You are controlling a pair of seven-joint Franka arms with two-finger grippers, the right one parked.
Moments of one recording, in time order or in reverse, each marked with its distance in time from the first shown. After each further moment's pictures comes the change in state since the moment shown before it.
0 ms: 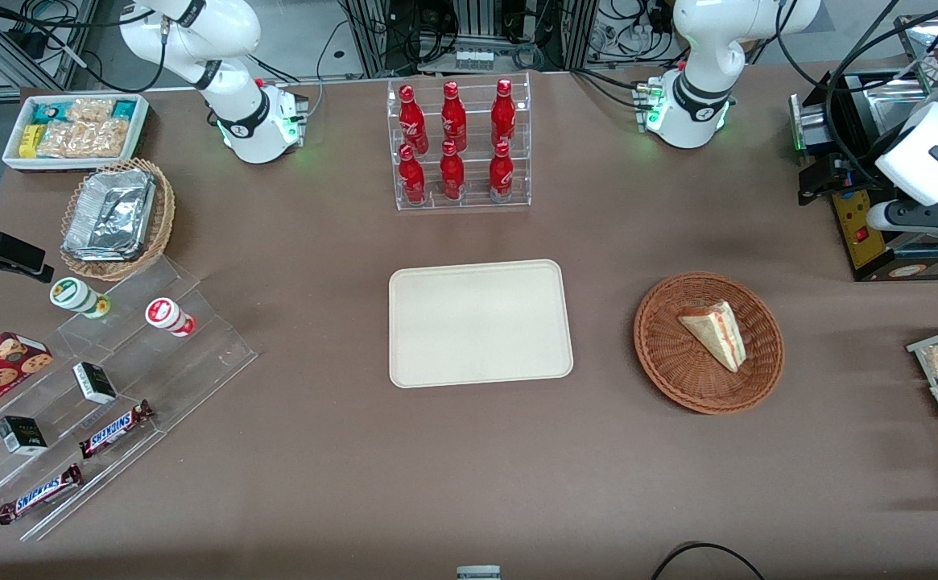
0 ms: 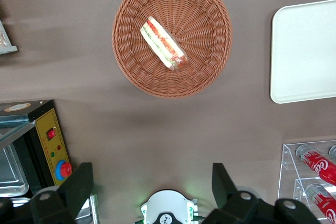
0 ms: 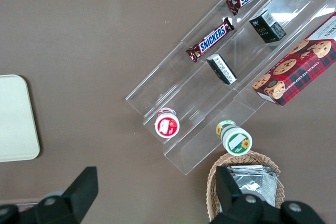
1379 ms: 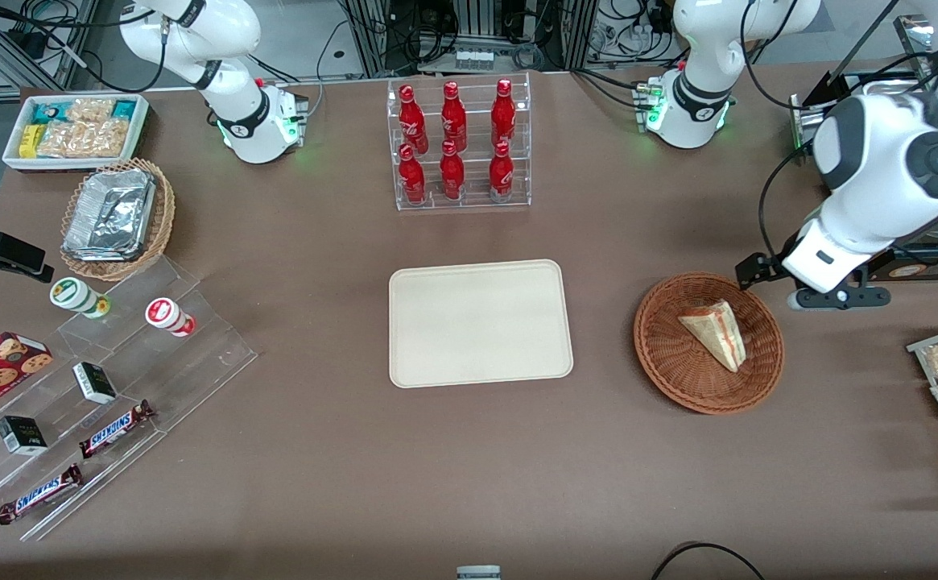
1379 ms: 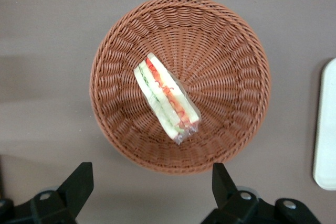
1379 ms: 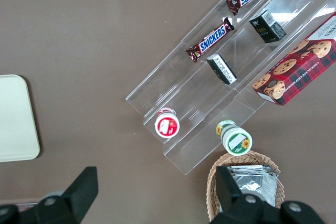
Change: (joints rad) arm 0.000 0.046 0.003 -0.534 0.001 0.740 -0.103
